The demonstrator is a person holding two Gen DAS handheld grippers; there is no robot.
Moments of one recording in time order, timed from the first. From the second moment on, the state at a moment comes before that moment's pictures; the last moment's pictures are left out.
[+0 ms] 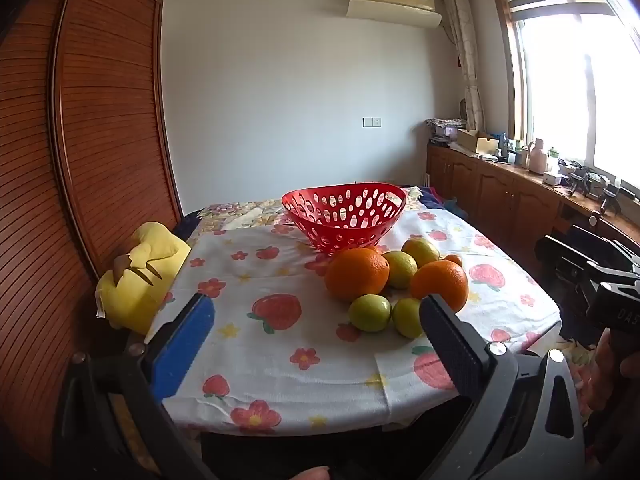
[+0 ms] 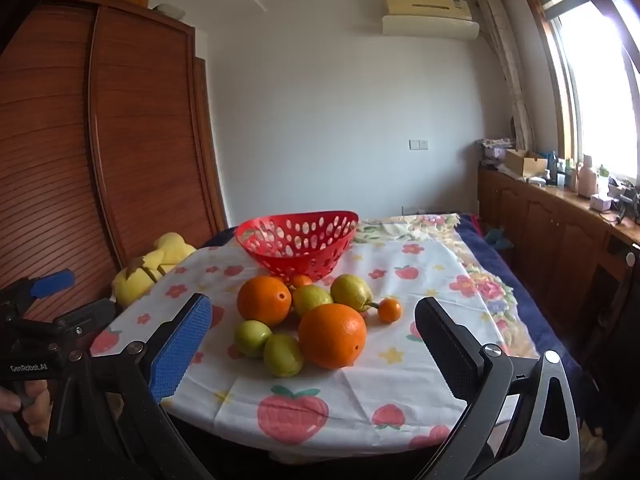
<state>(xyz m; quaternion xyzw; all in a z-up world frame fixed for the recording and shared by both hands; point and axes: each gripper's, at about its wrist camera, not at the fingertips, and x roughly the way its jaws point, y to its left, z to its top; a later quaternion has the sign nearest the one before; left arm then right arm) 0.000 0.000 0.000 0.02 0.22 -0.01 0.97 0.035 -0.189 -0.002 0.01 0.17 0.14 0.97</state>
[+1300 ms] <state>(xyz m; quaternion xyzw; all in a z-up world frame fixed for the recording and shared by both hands) -0.010 -0.002 0.013 0.02 0.20 -0.01 0.98 0.032 -0.188 0.000 0.01 0.17 0.14 0.98</state>
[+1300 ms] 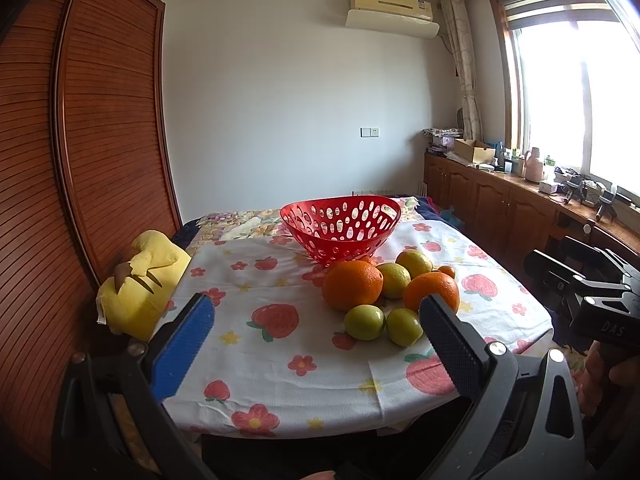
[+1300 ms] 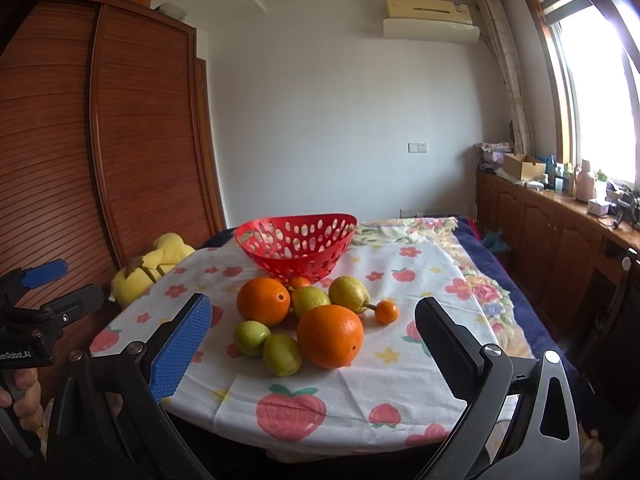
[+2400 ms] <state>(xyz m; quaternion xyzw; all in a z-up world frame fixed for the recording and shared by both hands) -0.015 -0.003 0.022 0.02 0.20 -0.01 0.98 0.031 -0.189 0.005 0.01 0.17 0.14 0.98</state>
